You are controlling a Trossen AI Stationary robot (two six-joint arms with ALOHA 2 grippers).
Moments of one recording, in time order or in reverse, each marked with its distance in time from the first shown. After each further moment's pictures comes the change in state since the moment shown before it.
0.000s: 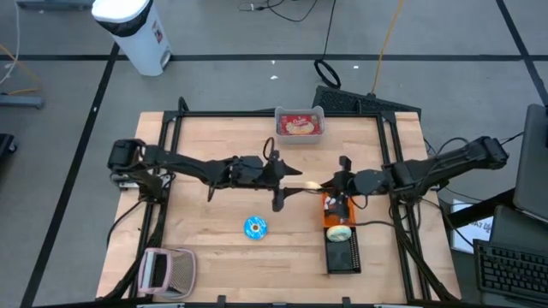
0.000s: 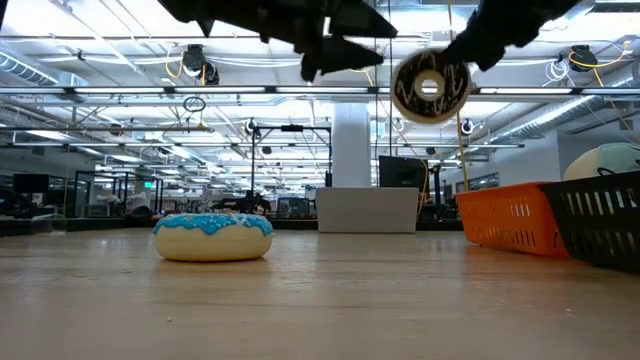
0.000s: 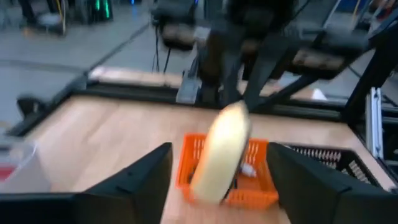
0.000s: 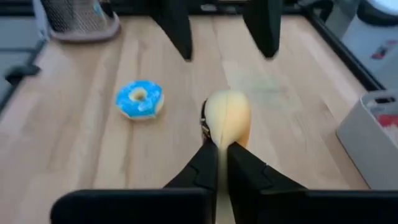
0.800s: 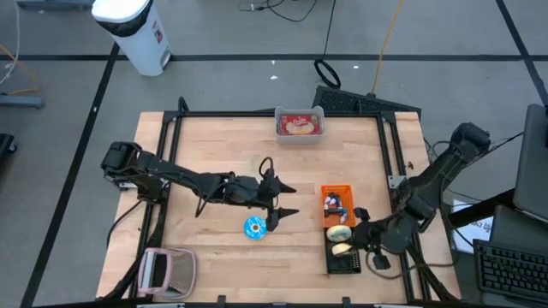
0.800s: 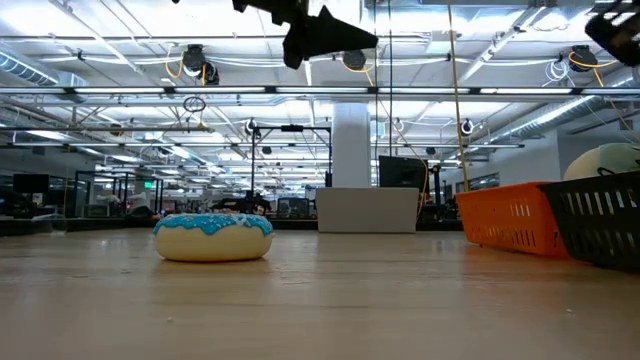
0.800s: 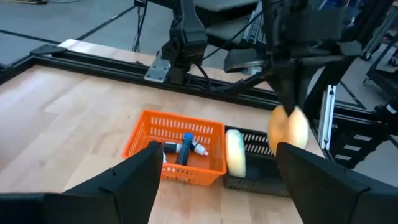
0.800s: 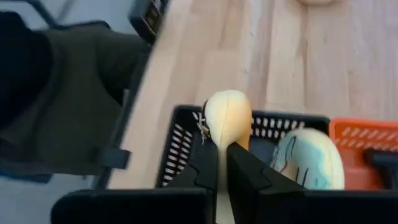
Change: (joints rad) left arm -0.151 -0.032 -0.001 -0.094 -0.100 -0.174; right arm 0.580 0.078 0.002 -0.167 -0.064 0.456
